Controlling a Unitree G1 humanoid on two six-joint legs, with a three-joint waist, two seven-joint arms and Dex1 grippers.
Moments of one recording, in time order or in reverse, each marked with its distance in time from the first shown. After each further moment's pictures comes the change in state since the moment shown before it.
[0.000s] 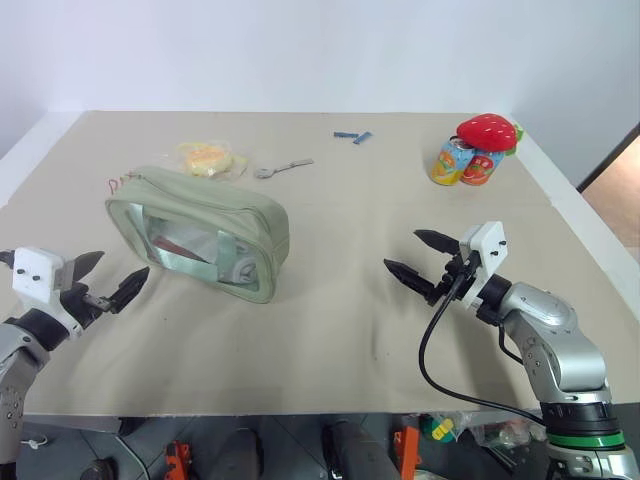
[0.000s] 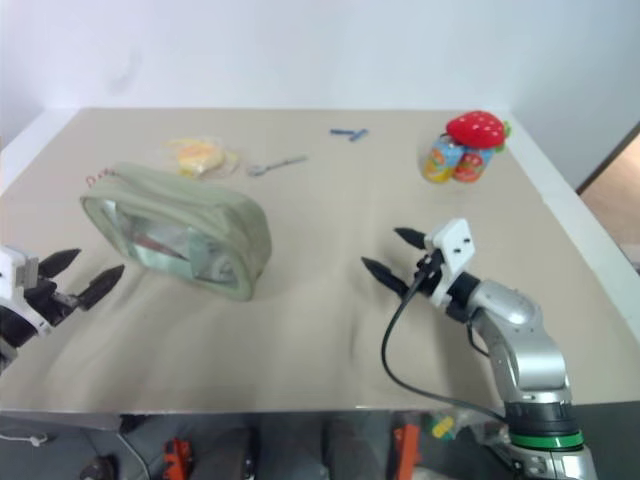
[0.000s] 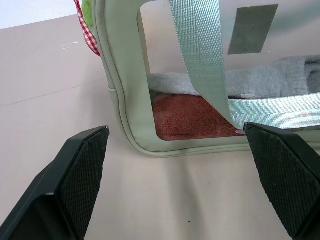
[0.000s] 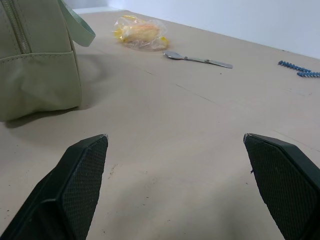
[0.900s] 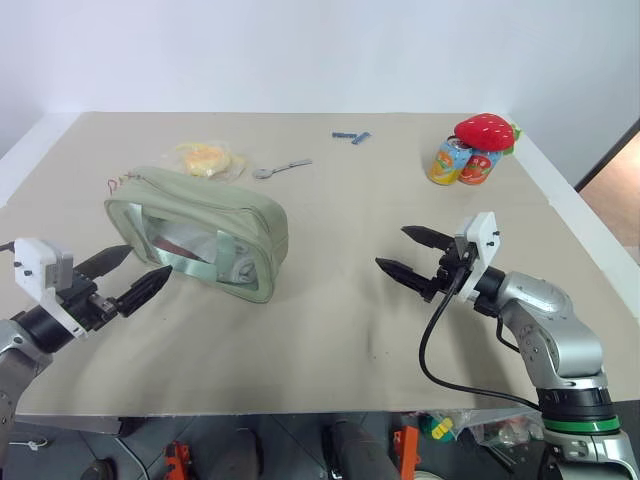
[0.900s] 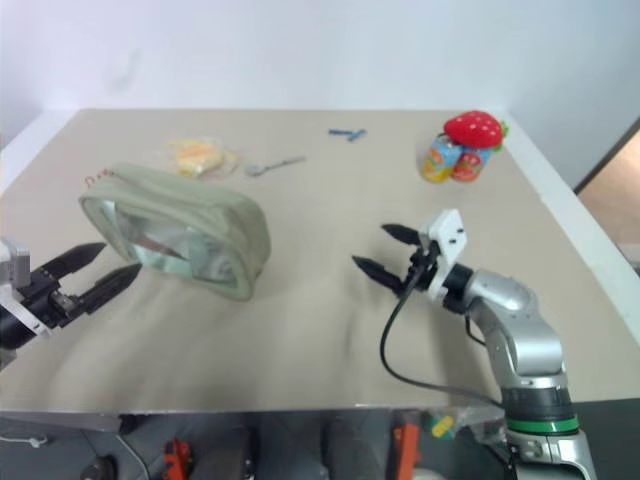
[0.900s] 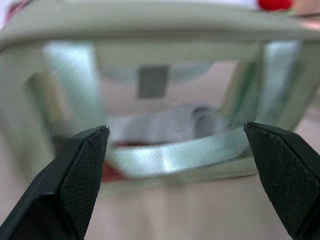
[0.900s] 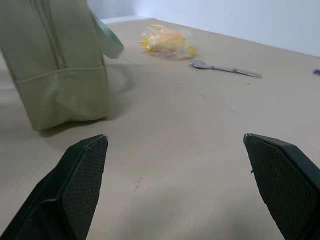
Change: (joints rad) left arm 0.011 0.064 0.034 -0.215 -0.280 0.187 -0.093; right arm -0.144 -0.006 0.039 0.064 0.050 0.069 0.150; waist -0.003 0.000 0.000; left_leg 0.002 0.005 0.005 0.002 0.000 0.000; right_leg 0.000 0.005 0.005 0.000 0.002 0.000
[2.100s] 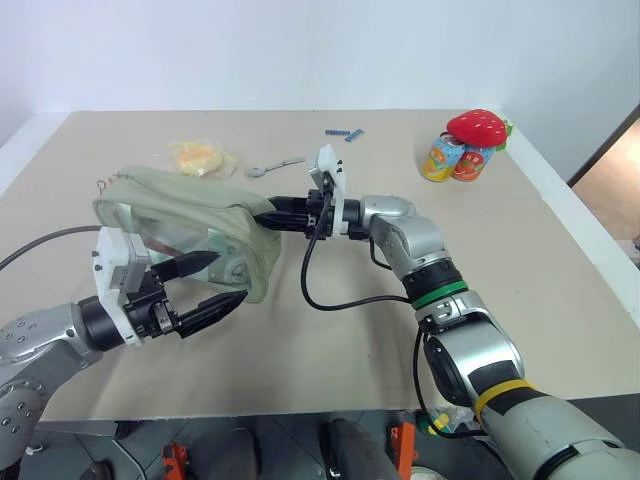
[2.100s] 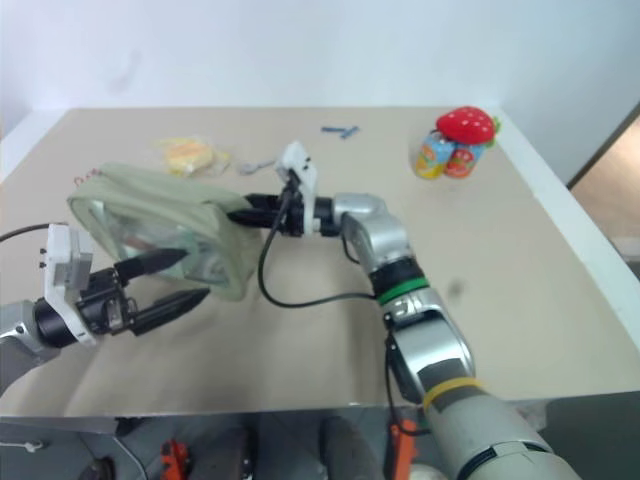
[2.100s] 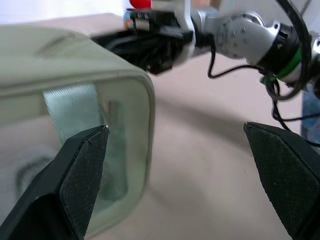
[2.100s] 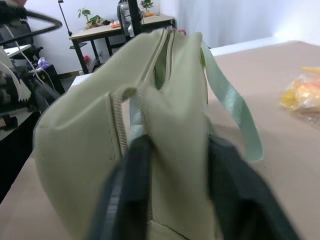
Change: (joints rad) left arm -0.077 0.039 -0.160 -0.193 -0.156 0.118 0.004; right arm -0.678 0.435 0.248 0.757 -0.146 -0.079 0.223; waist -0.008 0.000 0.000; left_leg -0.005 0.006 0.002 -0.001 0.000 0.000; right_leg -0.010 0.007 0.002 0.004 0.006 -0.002
